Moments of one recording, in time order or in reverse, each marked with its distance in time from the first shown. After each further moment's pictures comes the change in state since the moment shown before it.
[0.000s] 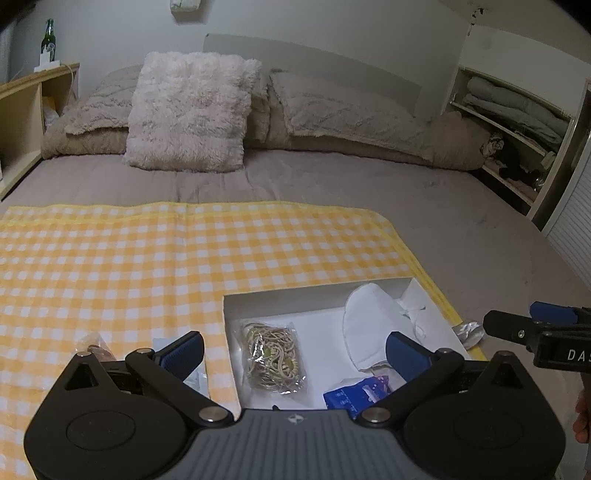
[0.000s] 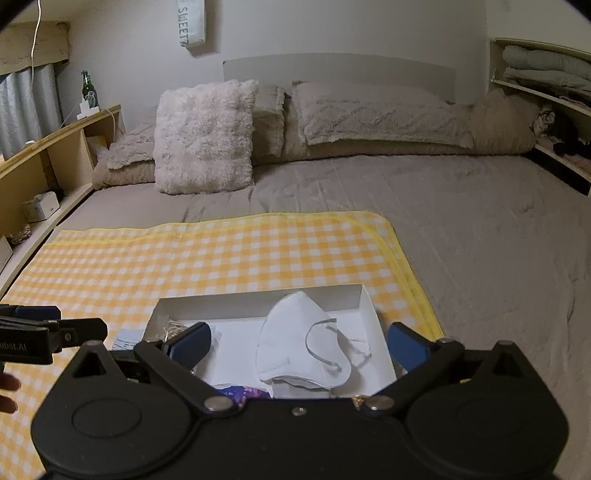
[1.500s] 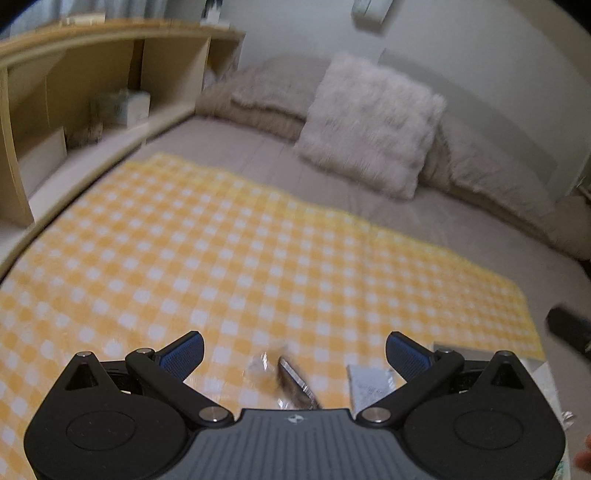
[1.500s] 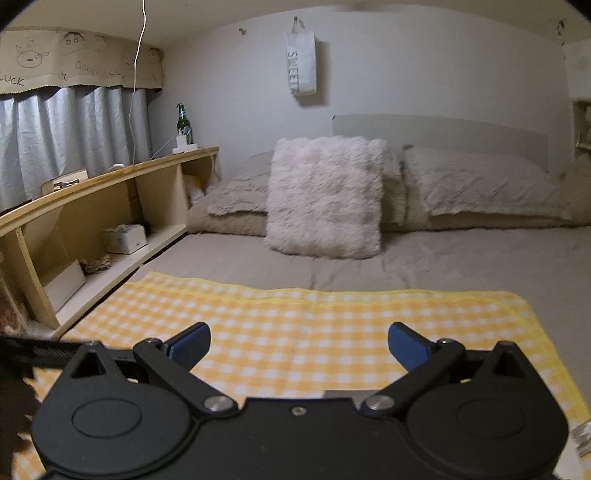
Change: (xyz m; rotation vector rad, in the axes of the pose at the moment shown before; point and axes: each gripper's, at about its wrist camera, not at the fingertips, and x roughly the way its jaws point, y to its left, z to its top) left arm -0.021 0.194 0.004 -0.311 -0.066 0.268; right arm 0.046 0.186 0.031 -0.085 -0.217 0.233
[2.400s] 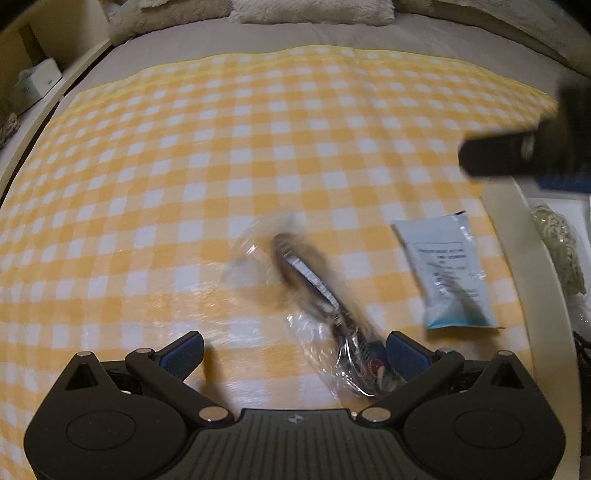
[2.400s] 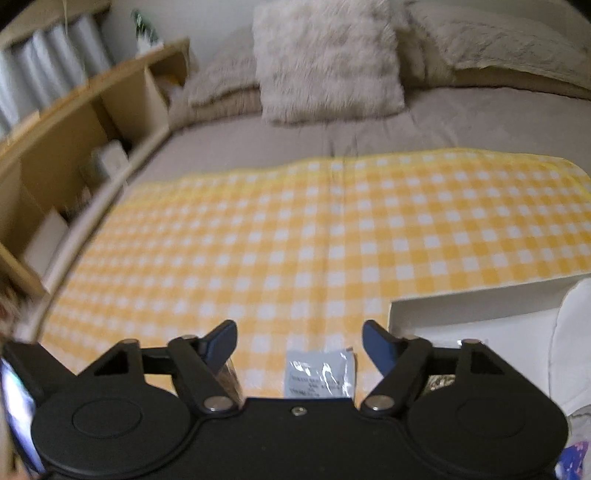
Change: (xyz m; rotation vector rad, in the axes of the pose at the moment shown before) left arm 0.137 -0.022 -0.067 0.369 0.414 0.112; right arm 0.137 0.018 -0.038 0.142 0.436 0.039
